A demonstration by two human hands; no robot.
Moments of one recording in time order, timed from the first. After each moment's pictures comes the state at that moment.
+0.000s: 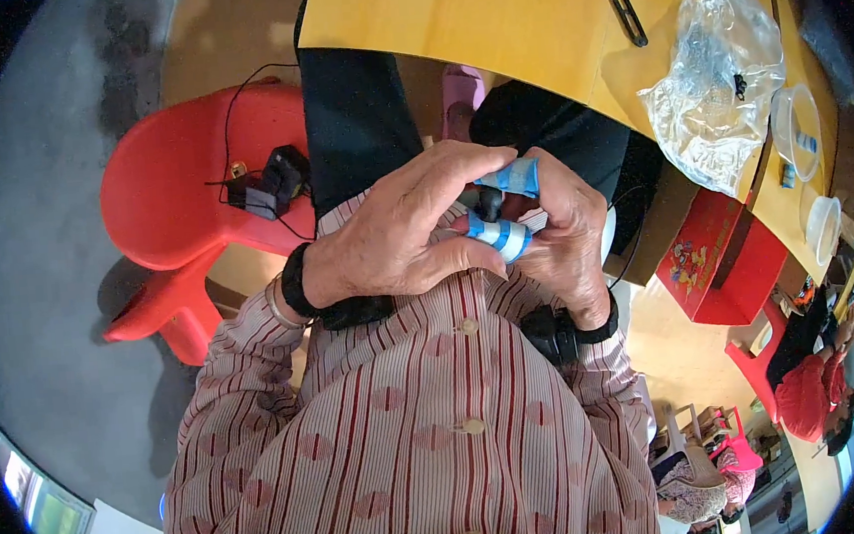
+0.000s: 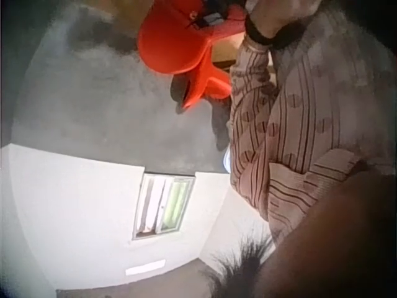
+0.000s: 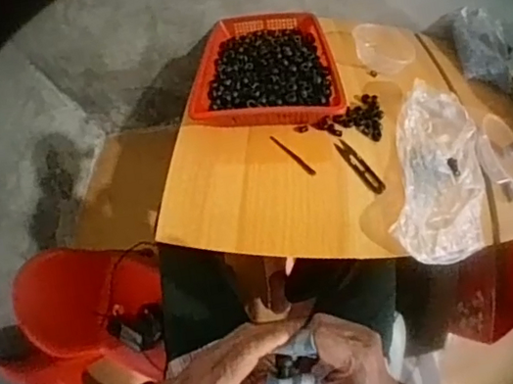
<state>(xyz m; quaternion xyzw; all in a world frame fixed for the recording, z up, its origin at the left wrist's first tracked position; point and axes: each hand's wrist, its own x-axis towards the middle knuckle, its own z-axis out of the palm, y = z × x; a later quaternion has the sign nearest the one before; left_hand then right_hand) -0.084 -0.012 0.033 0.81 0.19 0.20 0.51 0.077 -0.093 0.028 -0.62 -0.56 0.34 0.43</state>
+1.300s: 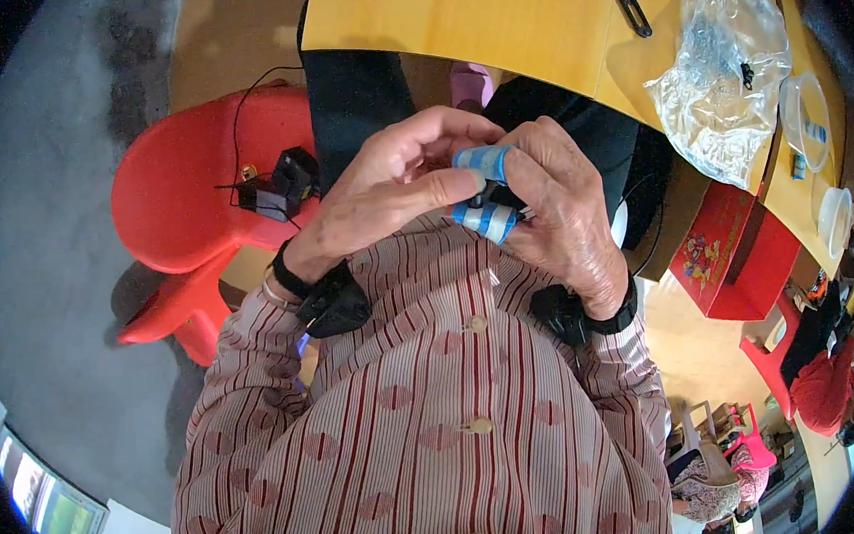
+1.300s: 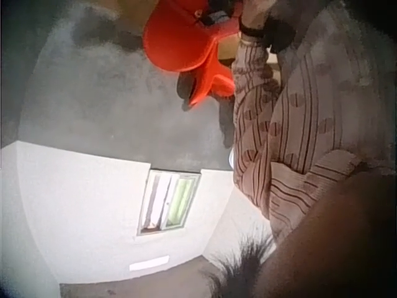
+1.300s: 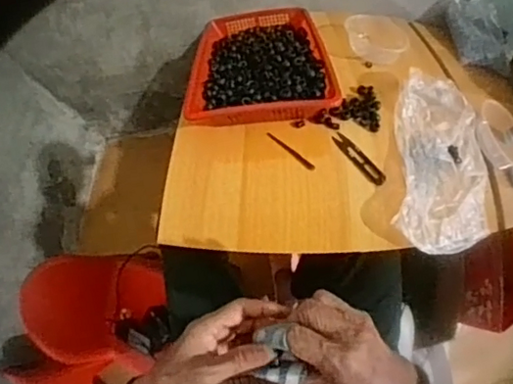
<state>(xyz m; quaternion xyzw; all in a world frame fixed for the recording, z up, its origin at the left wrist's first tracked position) -0.088 0.007 0.034 0.47 0.31 0.09 0.82 0.083 -0.075 0.031 -0.55 -0.69 0.25 0.40</state>
